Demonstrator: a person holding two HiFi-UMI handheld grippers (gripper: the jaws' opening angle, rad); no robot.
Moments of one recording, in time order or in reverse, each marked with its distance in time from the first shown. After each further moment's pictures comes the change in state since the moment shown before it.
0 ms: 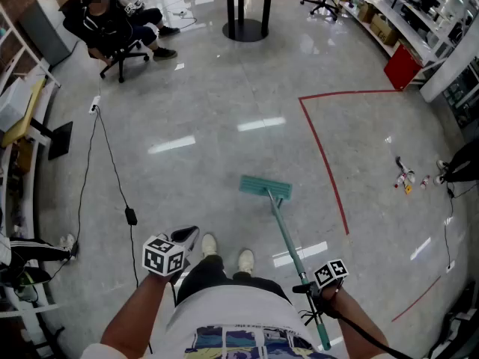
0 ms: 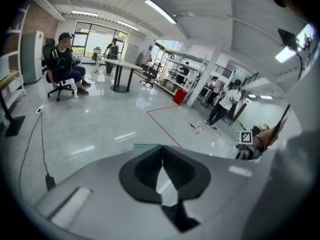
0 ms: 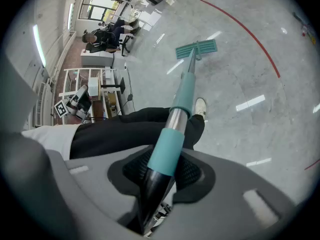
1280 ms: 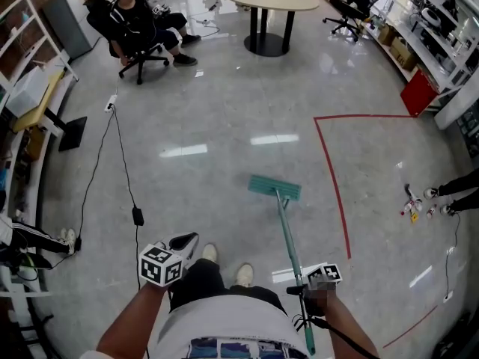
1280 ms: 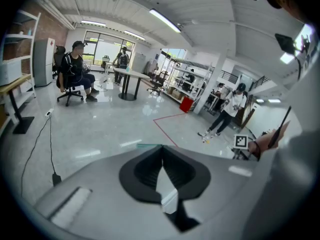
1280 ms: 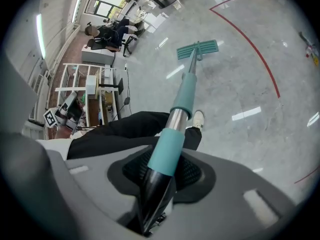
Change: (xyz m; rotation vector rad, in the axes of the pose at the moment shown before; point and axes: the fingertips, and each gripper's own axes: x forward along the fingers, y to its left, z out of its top) left arm -0.015 -0.003 0.028 -0.028 -0.091 0.086; right arm -0.008 0.006 0.070 -0.064 -0.026 -0.074
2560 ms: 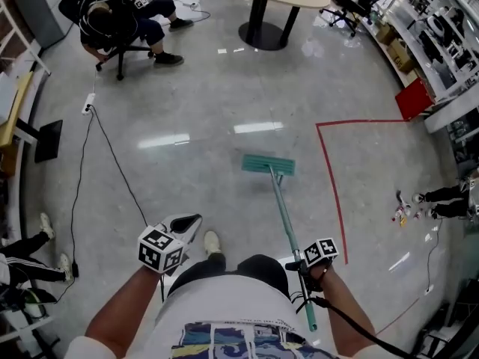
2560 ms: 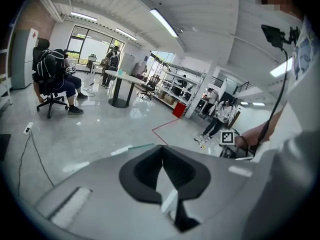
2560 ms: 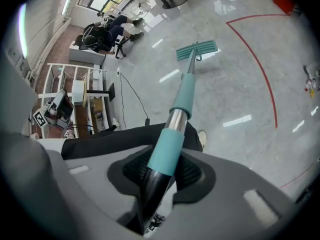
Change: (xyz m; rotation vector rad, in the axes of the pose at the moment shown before) left arm 0.059 0.194 0.165 0.072 -0.016 -0.180; right arm 0.010 0.123 0.241 0.025 0.005 -0.147
